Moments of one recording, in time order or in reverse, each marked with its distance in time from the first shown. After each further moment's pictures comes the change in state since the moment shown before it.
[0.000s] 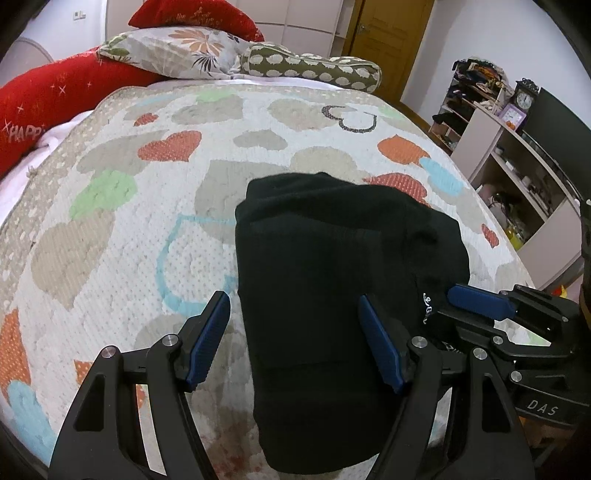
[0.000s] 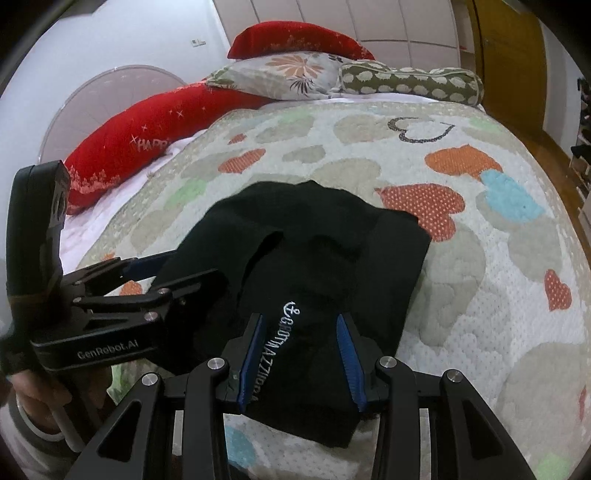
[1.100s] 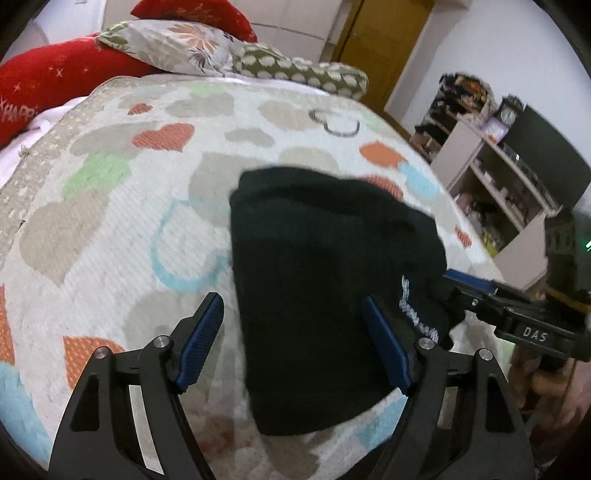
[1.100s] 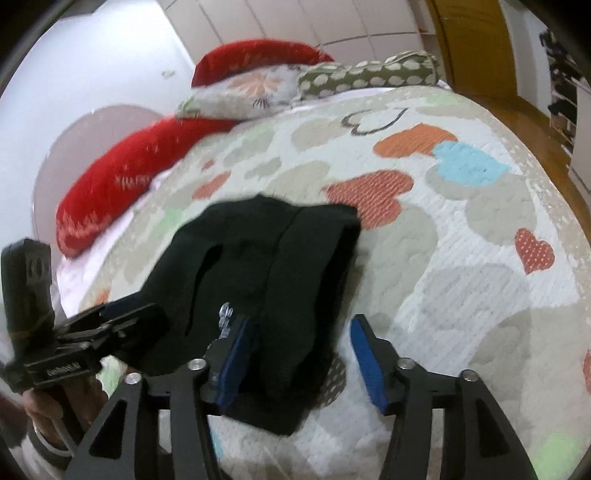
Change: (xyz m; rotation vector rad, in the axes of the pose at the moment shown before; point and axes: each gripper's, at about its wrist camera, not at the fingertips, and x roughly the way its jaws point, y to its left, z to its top) left arm -0.018 0.014 -0.010 -0.057 -0.018 -0.126; right arm -0.016 -0.052 -0.007 0.175 -0.063 0.039
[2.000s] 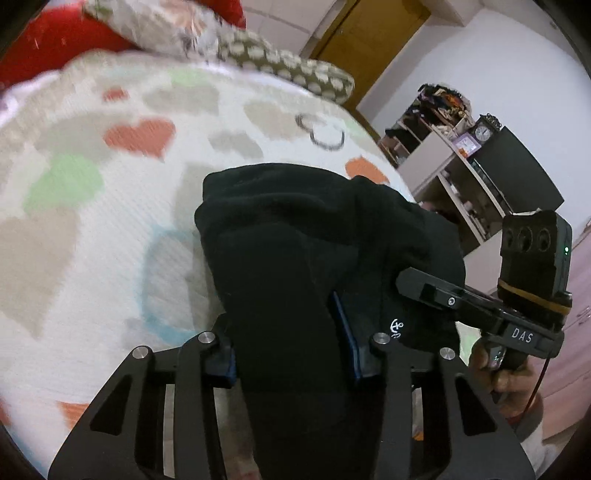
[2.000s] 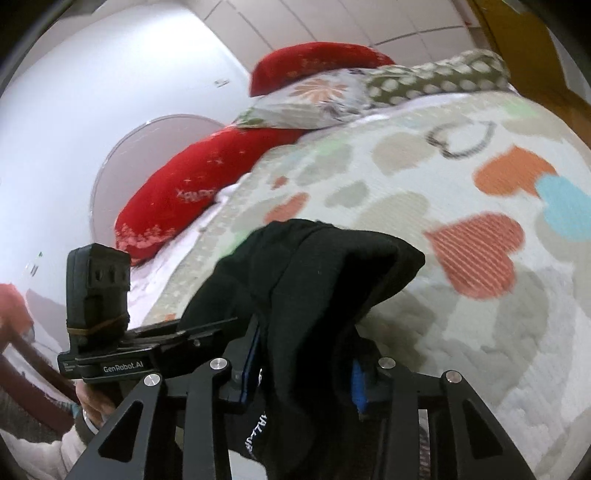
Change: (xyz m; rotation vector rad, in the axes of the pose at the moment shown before) left arm -0.001 0.036 0.041 -0.047 0.044 -0.177; right arm 0.028 0.044 0.052 -0.039 -0.007 0.287
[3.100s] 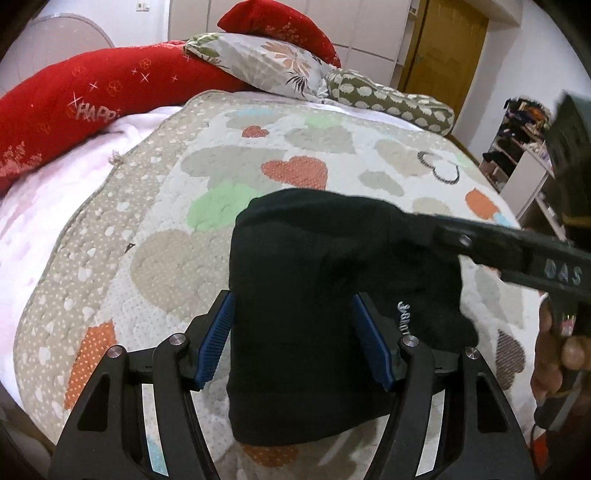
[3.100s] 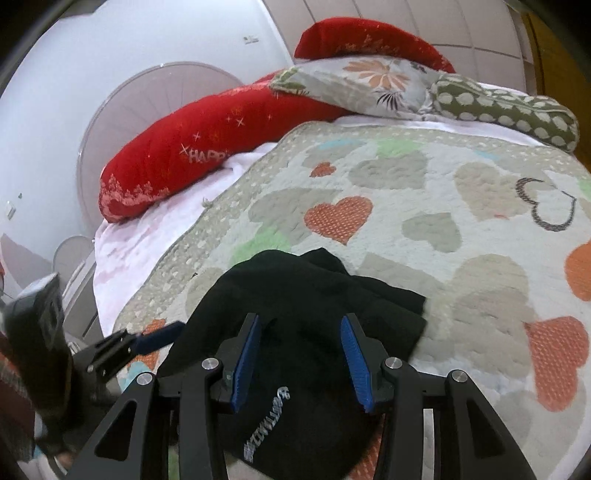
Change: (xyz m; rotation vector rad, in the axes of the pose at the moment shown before) left arm -0.035 0.052 -0.015 -0.022 -0.128 0.462; right arm 0.109 0.083 0.050 -0.189 0.131 -0.098
